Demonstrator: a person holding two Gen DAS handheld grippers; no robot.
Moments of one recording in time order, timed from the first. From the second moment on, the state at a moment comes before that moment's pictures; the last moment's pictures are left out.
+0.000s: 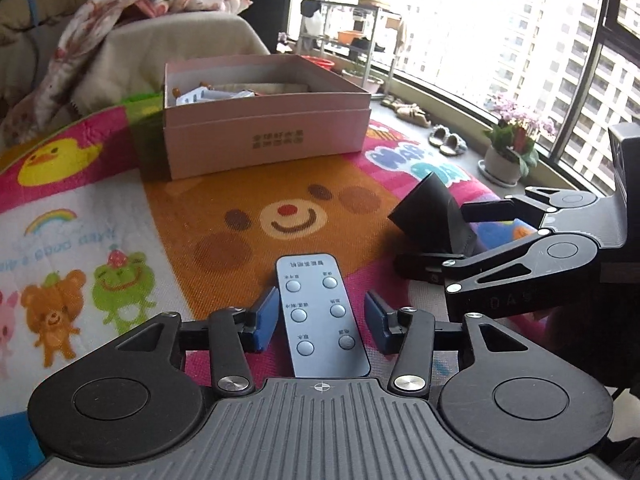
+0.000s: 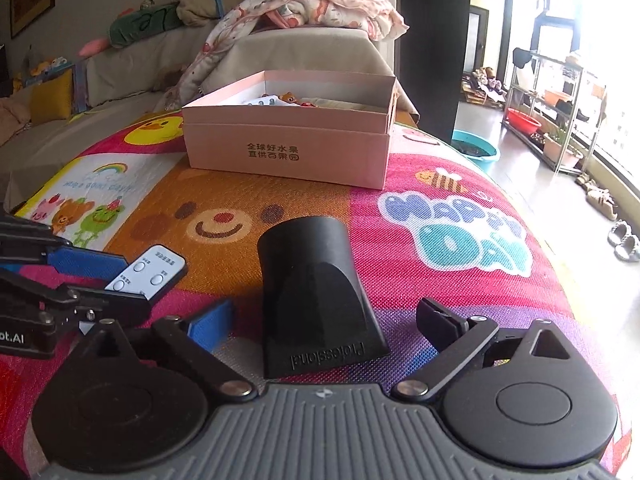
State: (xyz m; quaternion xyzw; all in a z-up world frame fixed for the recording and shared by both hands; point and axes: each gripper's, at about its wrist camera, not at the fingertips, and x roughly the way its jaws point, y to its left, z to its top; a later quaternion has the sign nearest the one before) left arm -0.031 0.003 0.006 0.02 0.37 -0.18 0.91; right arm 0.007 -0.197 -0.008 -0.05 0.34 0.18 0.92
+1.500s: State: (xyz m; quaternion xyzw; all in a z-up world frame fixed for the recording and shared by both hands) left arm 0.032 0.070 0.075 -0.05 0.26 -0.21 0.94; right arm 0.083 -0.196 0.089 -0.09 0.29 0.20 0.93
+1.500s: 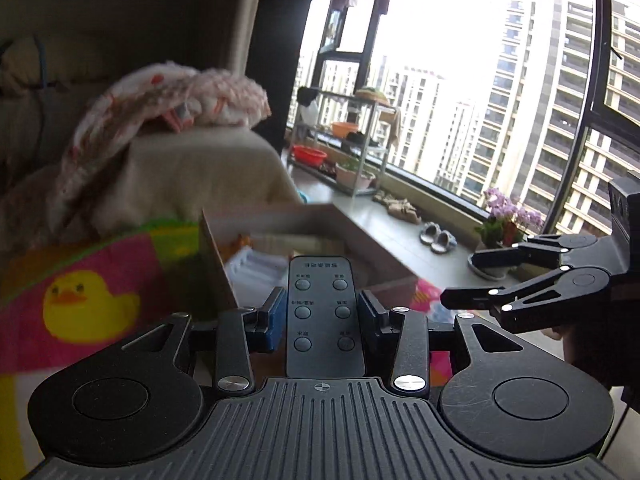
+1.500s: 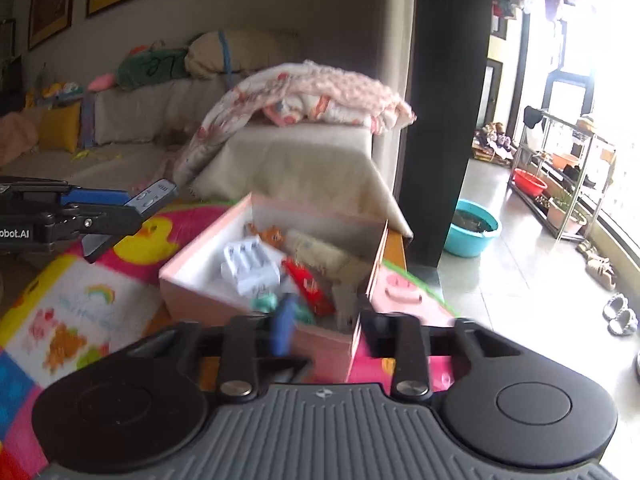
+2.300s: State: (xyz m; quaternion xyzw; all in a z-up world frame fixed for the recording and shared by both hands) left arm -0.018 0.070 0.020 -0.07 0.32 -0.21 0.92; right arm 0.068 -0.159 0.043 -0.10 0.36 0.20 0.91
